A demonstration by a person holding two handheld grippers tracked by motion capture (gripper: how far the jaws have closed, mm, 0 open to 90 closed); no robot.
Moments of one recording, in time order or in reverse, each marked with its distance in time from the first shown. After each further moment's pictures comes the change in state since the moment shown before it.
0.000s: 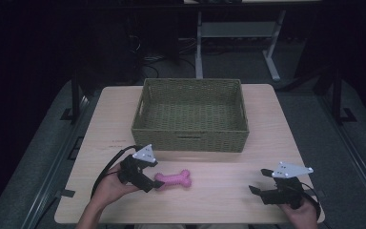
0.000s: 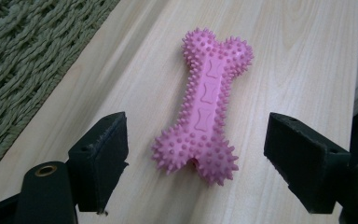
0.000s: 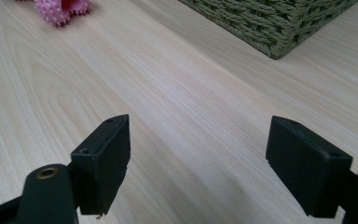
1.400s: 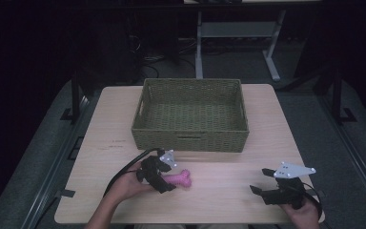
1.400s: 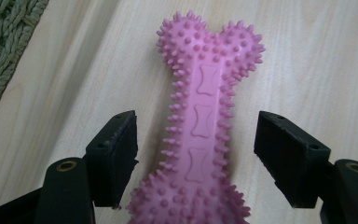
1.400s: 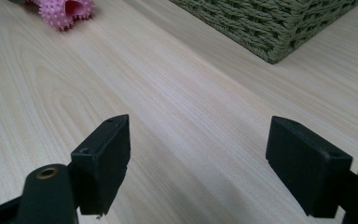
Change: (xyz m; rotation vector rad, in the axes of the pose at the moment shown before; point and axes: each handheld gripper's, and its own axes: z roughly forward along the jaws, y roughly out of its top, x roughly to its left) left arm -0.005 0.026 0.050 0.189 -0.030 0.099; right arm 0.000 0.000 -0.004 -0.015 0.004 -0.002
